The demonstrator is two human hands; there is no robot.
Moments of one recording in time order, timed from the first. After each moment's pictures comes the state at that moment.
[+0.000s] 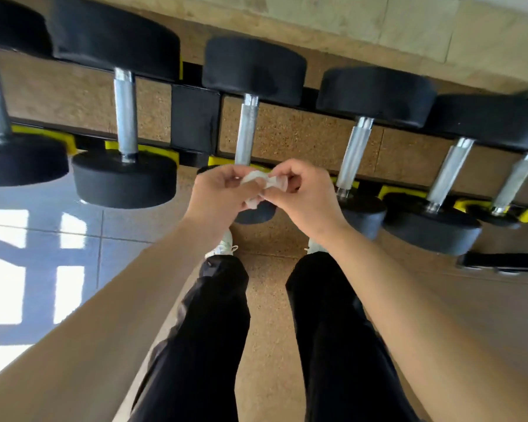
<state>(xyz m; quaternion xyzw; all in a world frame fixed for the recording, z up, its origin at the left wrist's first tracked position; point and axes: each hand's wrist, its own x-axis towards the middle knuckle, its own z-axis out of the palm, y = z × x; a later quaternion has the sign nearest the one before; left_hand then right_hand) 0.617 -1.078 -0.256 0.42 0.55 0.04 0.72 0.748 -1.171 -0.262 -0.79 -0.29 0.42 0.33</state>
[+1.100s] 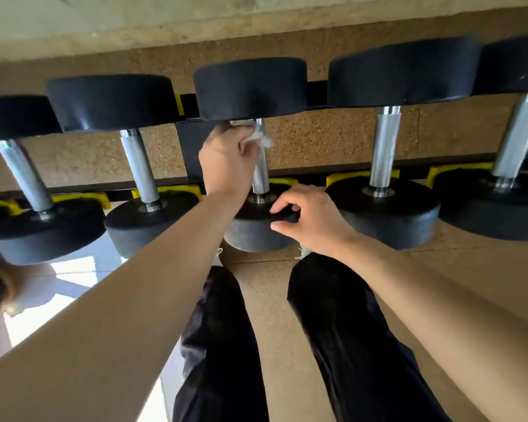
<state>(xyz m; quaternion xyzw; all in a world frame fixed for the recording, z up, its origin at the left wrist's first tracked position) 0.676 -0.996 -0.337 0.85 0.43 0.09 0.29 0.742 -1.163 -0.324 -0.78 -0.35 0.46 0.25</state>
